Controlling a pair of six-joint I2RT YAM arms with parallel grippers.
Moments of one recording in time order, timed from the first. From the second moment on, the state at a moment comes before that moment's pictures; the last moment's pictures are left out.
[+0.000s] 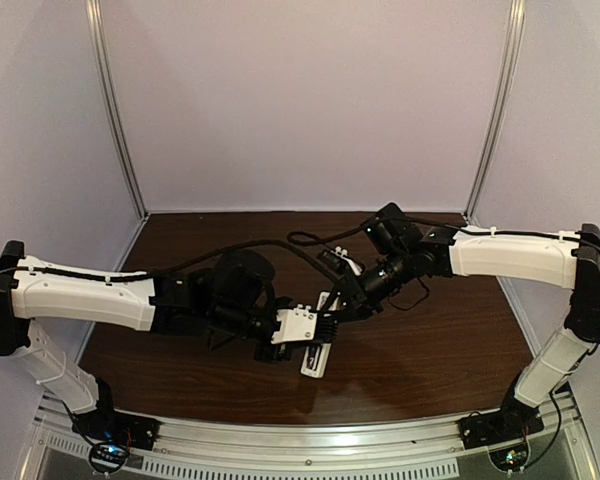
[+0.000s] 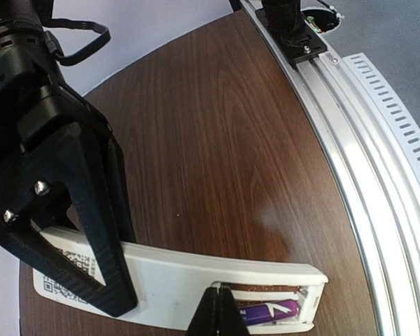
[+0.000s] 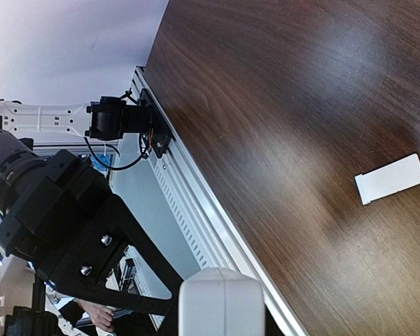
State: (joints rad) left arm -1.17 1.49 1.00 -0.16 0.22 0.65; right arm 0.80 1.61 1.19 -0.48 -0.80 0.55
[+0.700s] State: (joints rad) left arm -1.17 1.48 0.99 -0.16 0.22 0.70; right arm 0.80 1.61 1.19 -0.44 -0.83 0.57
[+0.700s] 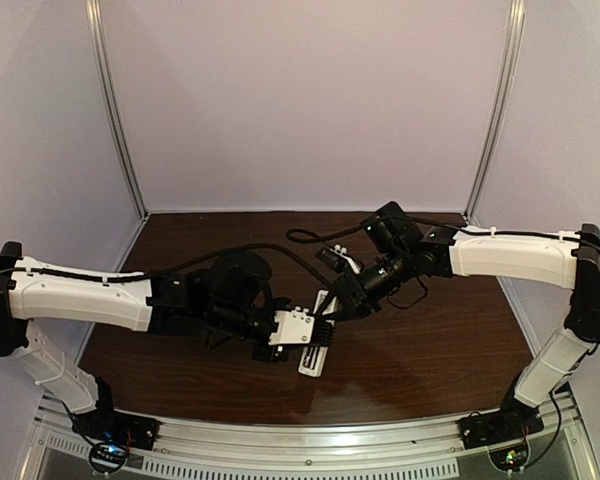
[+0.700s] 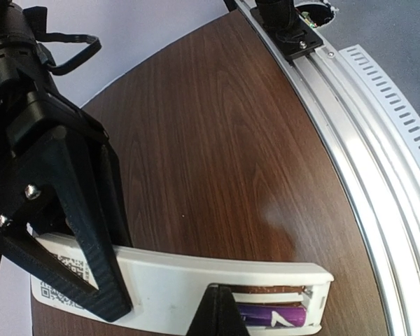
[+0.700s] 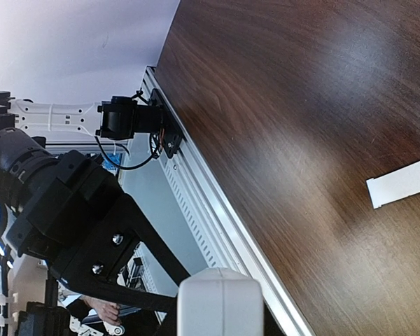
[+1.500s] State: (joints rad) left arm -1.20 1.45 0.98 -0.17 0.11 0.65; right arm 0.80 1.61 1.19 -0.41 -0.82 0.57
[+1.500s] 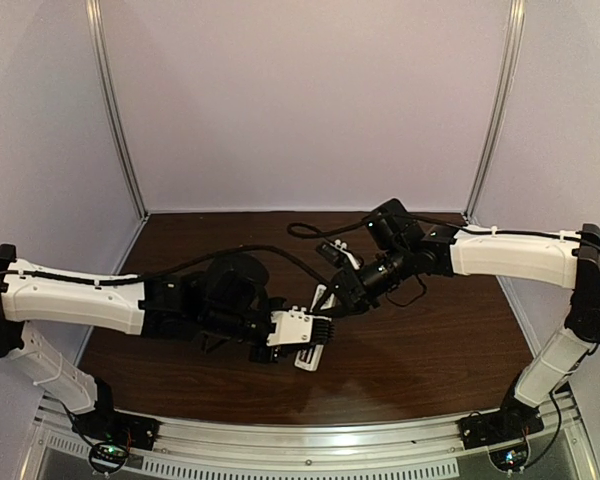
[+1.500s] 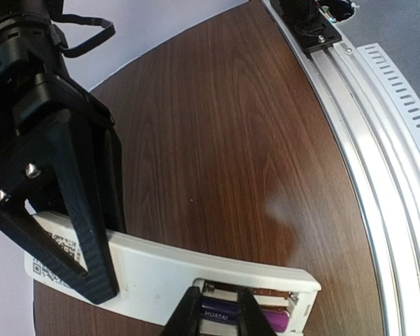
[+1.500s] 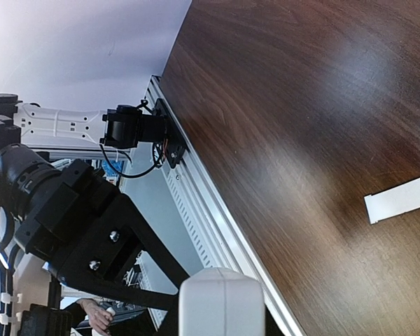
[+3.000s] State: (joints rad) left arm -0.97 1.44 0.84 -0.01 0.58 -0.02; right arm 0.75 1.63 1.18 -0.32 -0.90 0.55
